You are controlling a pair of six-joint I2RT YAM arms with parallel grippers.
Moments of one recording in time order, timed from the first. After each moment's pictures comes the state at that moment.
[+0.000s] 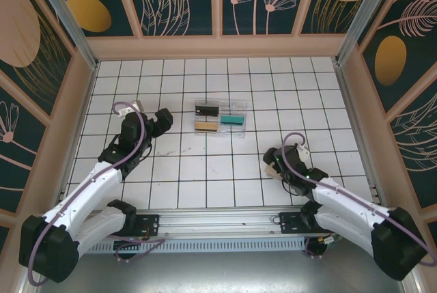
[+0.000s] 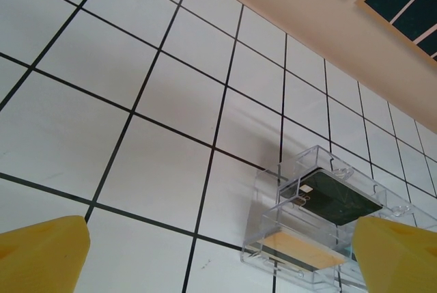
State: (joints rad) left arm -0.39 0.96 0.61 -0.16 -0.20 -0.77; right arm 0.66 0.90 0.27 -0.31 0.31 1.15
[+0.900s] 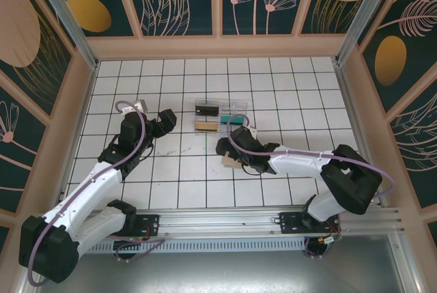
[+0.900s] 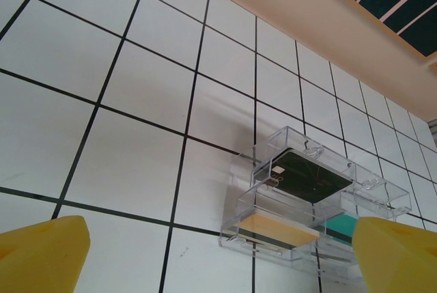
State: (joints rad) left arm -0.39 0.96 0.61 -0.14 -0.11 -0.73; right arm 0.91 1.48 0.70 -0.10 0.18 1.02
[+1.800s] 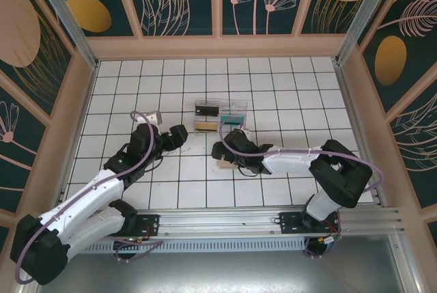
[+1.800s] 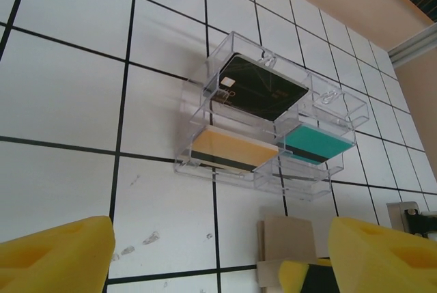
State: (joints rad) left arm -0.58 0.91 0.53 -0.15 -0.08 -0.77; right arm 0.94 1.57 0.71 -0.03 0.15 0.98
